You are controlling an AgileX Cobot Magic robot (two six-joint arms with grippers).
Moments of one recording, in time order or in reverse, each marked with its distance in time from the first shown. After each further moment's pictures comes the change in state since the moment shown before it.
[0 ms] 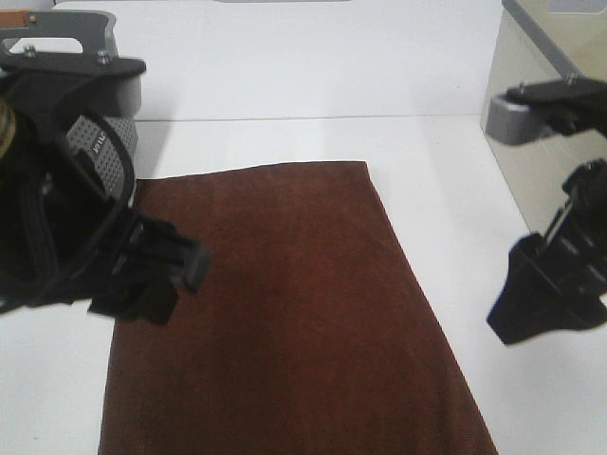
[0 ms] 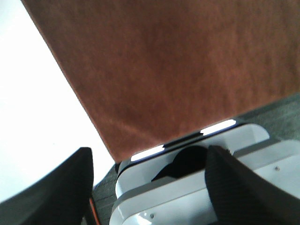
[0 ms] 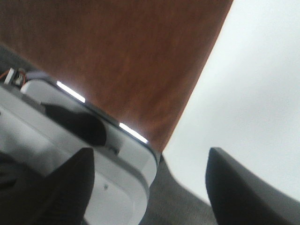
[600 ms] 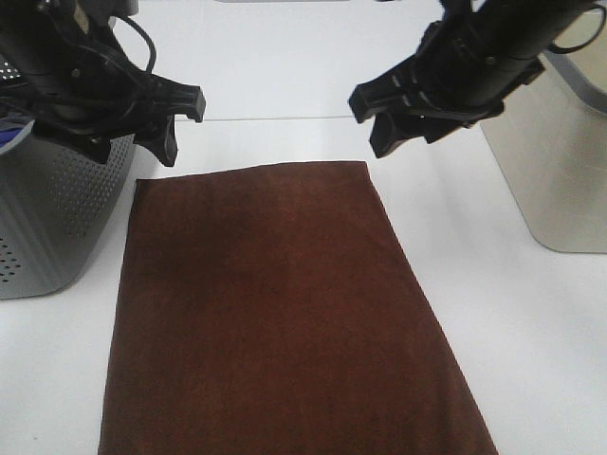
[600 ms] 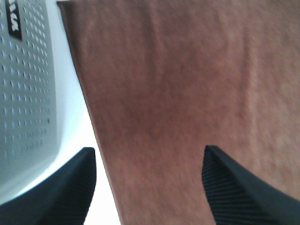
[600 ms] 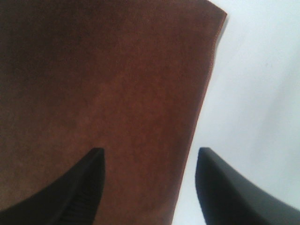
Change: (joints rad) left arm 0.393 0.348 -0.286 0.015 -0.179 0.222; right arm -0.001 0.463 -0.411 -0.148 -0.282 0.129
